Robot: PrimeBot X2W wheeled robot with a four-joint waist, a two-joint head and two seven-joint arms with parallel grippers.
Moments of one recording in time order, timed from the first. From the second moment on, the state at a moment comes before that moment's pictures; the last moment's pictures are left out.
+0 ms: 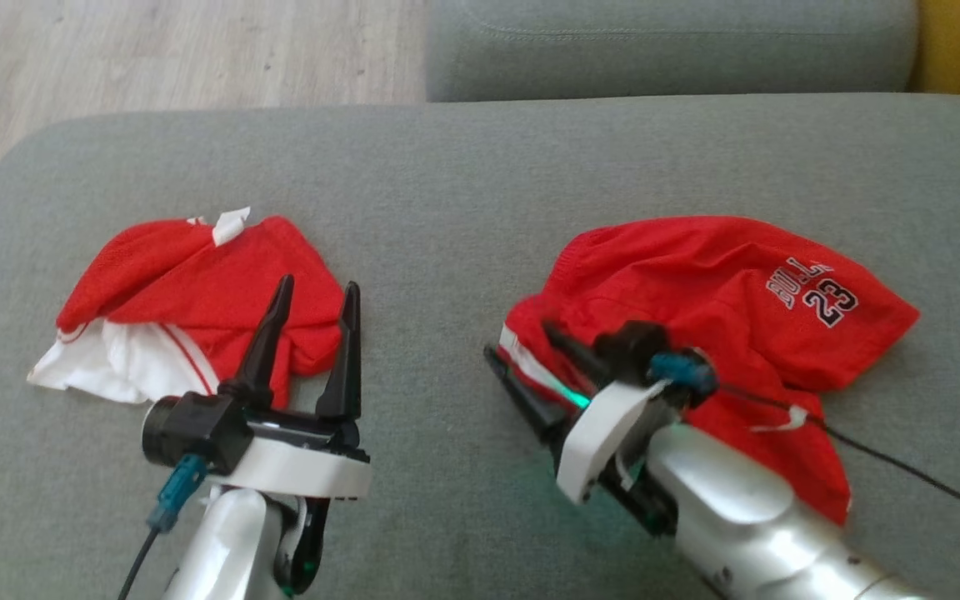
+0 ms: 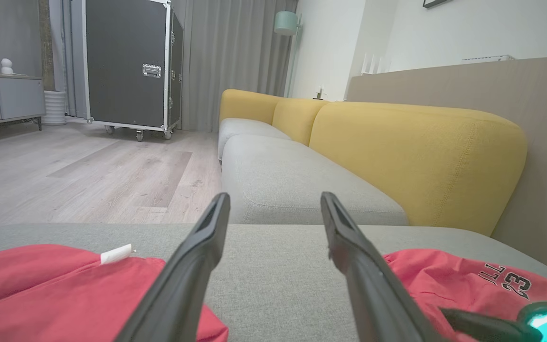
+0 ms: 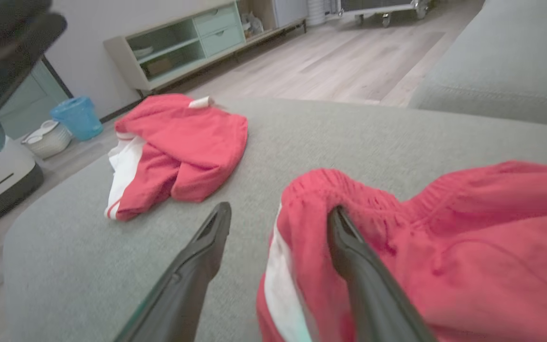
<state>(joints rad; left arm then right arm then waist) -0.21 0.05 -0.25 0.26 -0.26 -0.11 -0.26 -0.58 -0.07 0.96 0.83 0.64 0.13 -0.25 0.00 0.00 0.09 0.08</state>
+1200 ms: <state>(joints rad) -0.21 0.05 -0.25 0.22 -0.26 -0.12 -0.26 -0.40 -0.14 0.13 0.62 0.13 0.13 -0.12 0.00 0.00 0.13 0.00</state>
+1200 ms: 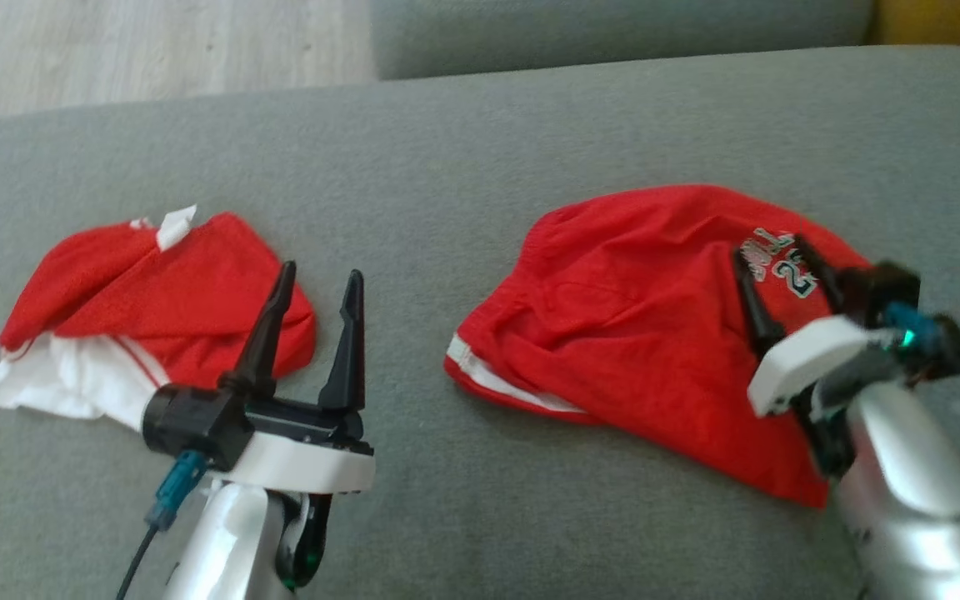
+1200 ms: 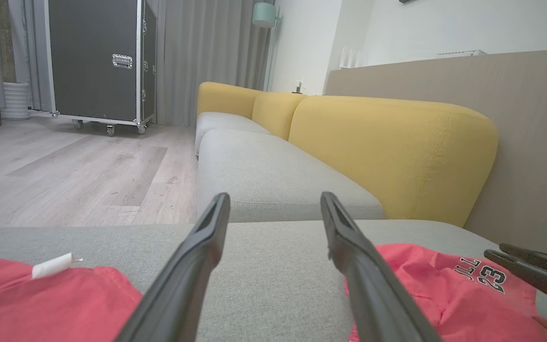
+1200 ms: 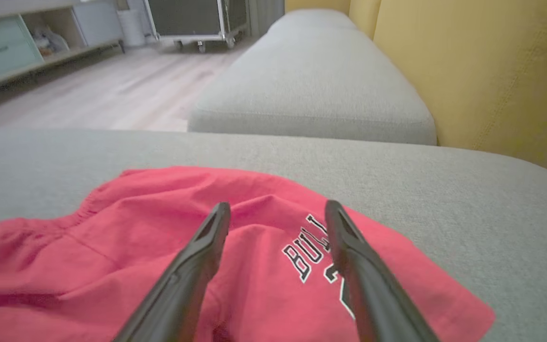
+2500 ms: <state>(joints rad) -0.31 0.04 -0.35 0.22 -0.31 -0.11 -0.26 -1.03 -0.36 0.22 1.13 -0.16 0.13 -0.02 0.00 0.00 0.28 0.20</state>
